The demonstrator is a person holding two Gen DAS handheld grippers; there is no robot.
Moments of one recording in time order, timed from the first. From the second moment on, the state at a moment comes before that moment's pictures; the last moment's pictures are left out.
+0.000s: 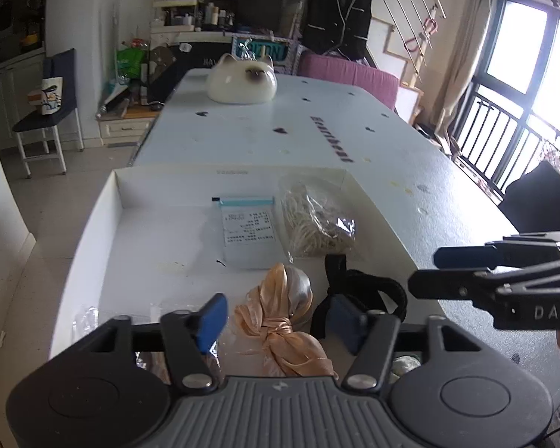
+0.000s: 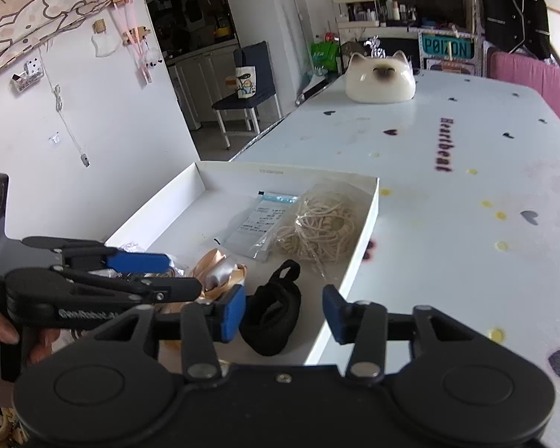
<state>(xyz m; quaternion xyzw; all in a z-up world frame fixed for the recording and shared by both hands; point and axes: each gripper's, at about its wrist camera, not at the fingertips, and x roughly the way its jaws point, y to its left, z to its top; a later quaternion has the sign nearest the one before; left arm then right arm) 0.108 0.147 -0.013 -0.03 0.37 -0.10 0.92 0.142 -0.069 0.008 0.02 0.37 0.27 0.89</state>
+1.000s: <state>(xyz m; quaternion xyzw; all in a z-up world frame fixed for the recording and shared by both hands) 0.015 0.132 0.020 0.01 0.27 -0.05 0.96 0.049 -0.113 0.027 0.04 0.26 0.18 0.95</state>
